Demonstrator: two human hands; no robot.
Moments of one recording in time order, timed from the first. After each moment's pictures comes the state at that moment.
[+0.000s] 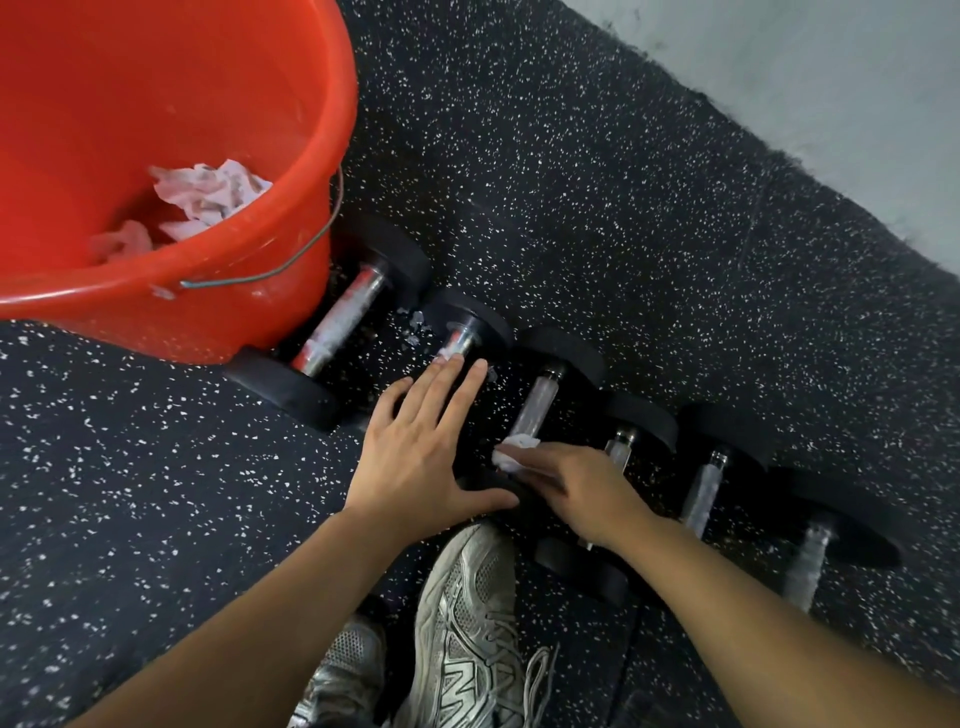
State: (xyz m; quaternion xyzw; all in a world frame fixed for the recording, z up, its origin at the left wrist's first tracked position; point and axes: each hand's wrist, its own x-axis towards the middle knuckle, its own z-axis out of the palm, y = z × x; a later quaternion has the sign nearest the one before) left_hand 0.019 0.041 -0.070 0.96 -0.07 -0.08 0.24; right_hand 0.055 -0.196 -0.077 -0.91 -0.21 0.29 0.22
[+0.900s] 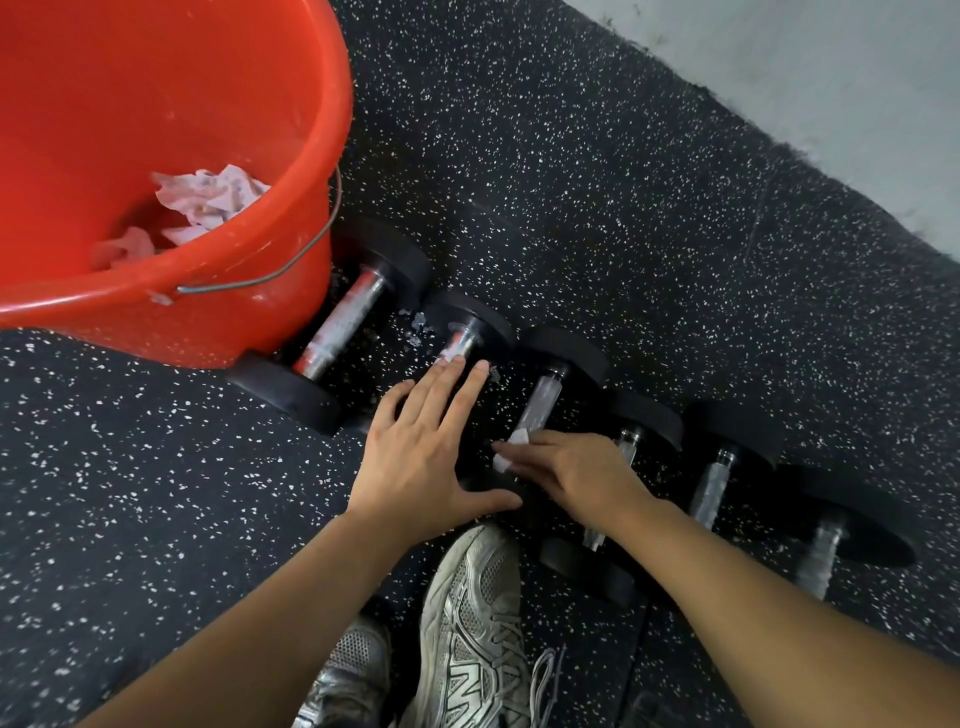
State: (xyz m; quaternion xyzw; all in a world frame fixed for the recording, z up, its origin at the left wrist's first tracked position) left_hand 0.020 0.040 -0.071 0.97 -0.07 -0.08 0.24; right_hand 0.065 -0.185 -0.072 -0.92 -0.30 0.21 0.14
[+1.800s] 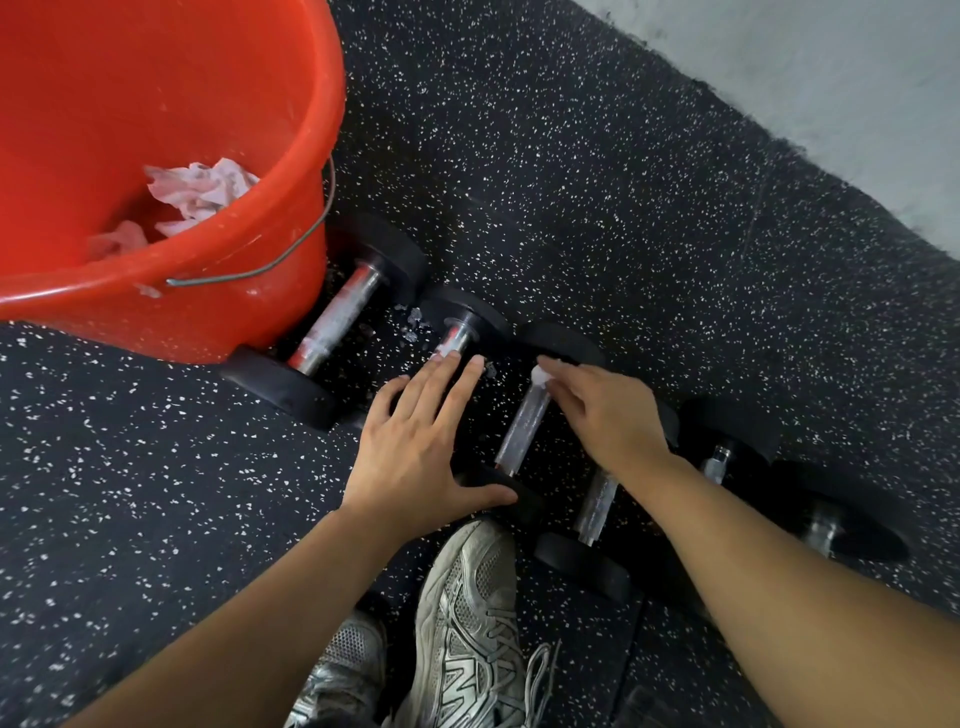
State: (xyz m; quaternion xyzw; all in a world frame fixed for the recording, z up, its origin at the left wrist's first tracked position) left_hand 0.019 0.040 -0.069 0.97 -0.06 -0.08 0.24; right_hand 0.112 -0.196 -0.064 -0.97 -0.20 0.07 0.11
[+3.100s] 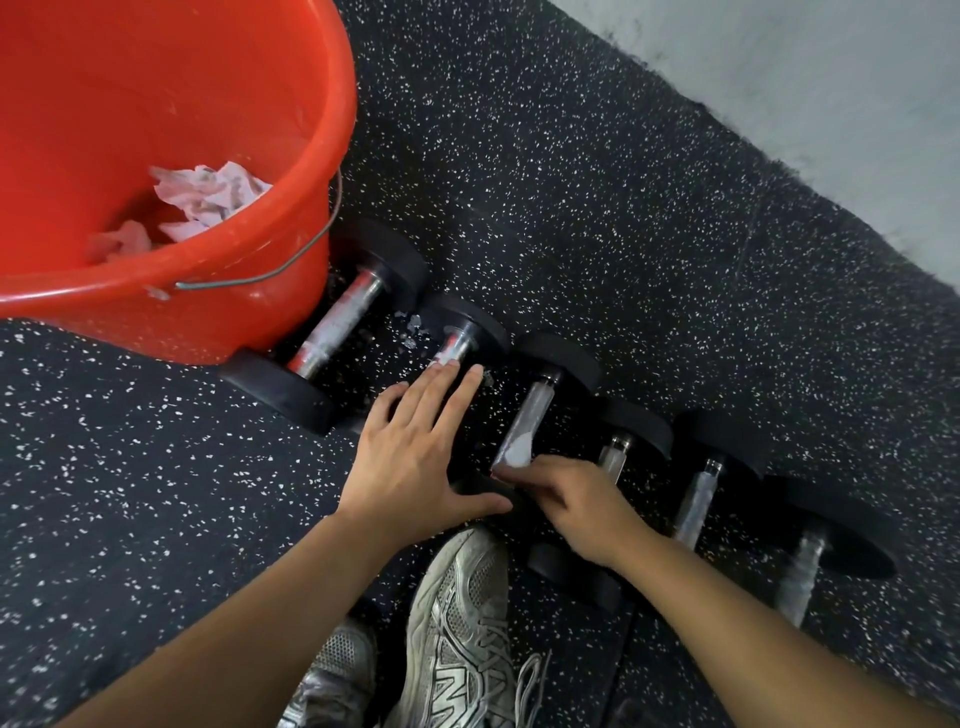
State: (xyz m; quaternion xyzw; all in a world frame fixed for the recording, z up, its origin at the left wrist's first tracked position) left_hand 0.019 0.041 -0.070 0.96 -0.06 -0.08 0.24; right_hand 0.047 -0.198 -0.065 -0.90 -0.18 0.31 0.26
